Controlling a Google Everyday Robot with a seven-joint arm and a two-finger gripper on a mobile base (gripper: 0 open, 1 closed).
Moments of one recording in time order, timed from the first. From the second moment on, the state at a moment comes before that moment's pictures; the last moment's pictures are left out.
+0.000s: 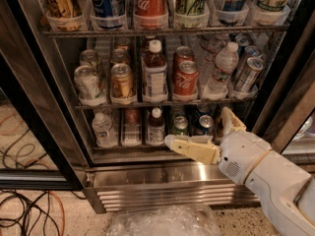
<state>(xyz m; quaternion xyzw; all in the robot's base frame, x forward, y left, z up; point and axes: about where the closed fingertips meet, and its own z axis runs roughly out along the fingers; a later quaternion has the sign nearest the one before) 0.450 -0.095 0.870 -0.18 0.71 0.26 0.62</state>
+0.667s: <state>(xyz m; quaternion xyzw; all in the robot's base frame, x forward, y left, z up) 0.461 -0.081 0.839 -0.21 0.72 0.22 0.63</state>
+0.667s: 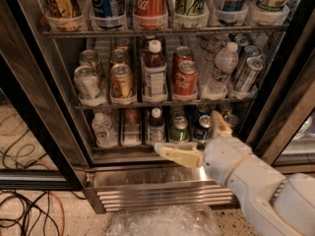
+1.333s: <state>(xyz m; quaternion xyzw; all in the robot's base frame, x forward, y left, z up) 0.479 -0.023 0.808 -0.35 0.64 0.12 0.67</state>
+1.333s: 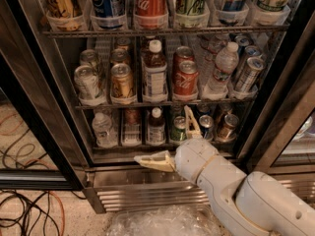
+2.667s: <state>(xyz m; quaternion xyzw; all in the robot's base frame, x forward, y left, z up) 0.485 0.018 0.812 -0.29 0.65 0.13 0.70</state>
